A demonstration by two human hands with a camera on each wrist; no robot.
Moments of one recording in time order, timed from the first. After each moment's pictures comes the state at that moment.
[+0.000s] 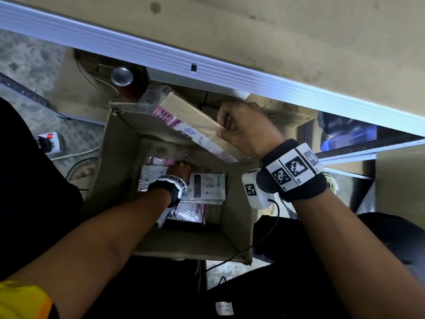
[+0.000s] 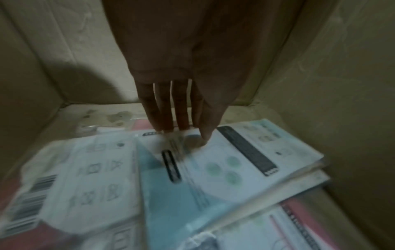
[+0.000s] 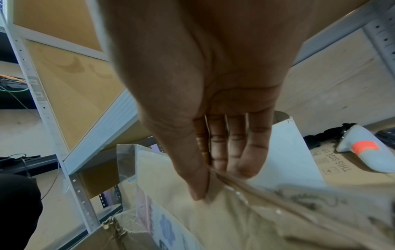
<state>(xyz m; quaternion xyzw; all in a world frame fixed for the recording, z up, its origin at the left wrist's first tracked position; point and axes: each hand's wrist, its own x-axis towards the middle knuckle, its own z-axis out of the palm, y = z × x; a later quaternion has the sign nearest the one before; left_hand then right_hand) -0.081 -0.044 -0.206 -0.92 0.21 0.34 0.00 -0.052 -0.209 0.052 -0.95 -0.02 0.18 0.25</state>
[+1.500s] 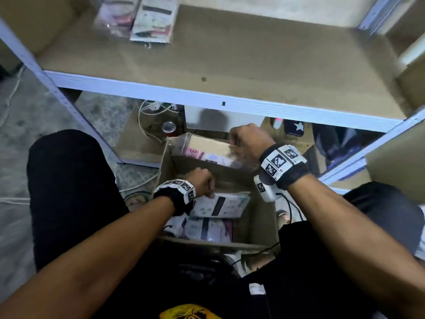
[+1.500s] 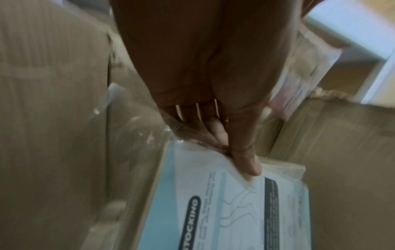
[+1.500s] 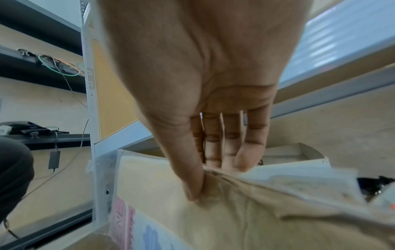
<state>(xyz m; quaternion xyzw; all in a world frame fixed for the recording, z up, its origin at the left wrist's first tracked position) -0.082 0.021 -0.043 -0.90 0.25 0.30 -0.21 -0.075 -0.167 0.076 -0.99 -0.04 0.12 0.11</state>
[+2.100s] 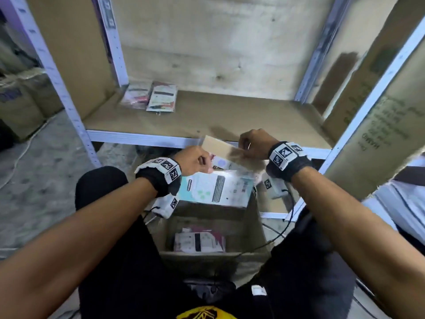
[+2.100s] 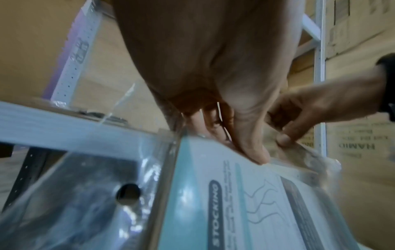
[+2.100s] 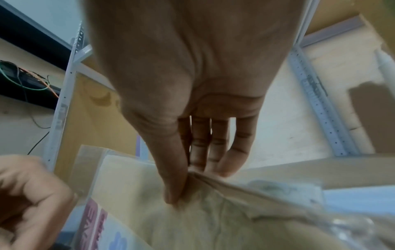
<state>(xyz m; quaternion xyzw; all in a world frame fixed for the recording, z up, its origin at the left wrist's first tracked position) -0.074 0.058 0.150 -0.86 0.39 0.10 -0.30 -0.136 -0.172 0.212 -1.00 -0.01 -0.01 0.07</state>
